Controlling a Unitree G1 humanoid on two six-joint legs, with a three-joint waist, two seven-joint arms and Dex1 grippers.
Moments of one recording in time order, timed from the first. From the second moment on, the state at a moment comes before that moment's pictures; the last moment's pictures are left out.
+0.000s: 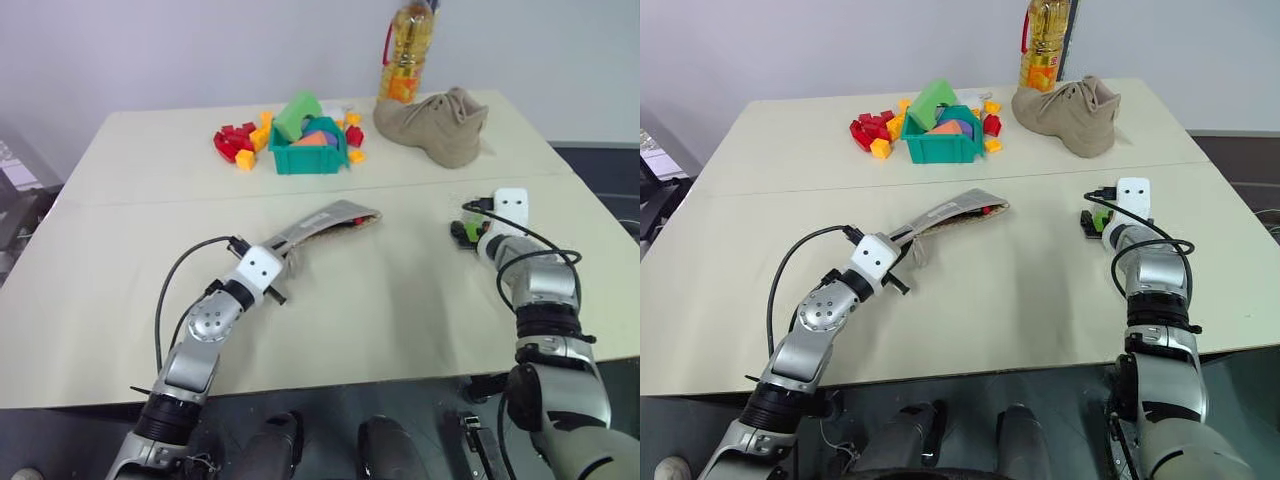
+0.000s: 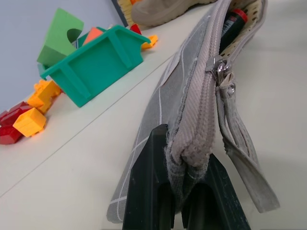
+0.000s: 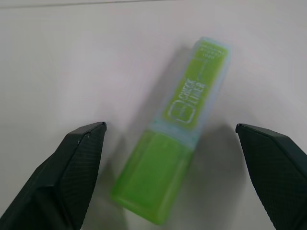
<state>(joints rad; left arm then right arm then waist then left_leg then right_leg) -0.22 0.29 -0.14 -0.05 0.13 0.02 -0.35 -0.71 -0.45 -0.29 0.57 0.11 0.58 0.18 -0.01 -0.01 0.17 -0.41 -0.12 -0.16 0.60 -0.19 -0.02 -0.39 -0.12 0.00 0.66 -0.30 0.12</state>
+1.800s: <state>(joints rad) -0.25 0.37 -0.20 -0.03 0.12 -0.12 -0.49 -0.62 -0.70 0.31 -0.11 -0.09 0.21 0.98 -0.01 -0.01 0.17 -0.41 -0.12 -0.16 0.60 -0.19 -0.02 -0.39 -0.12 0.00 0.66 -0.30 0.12</state>
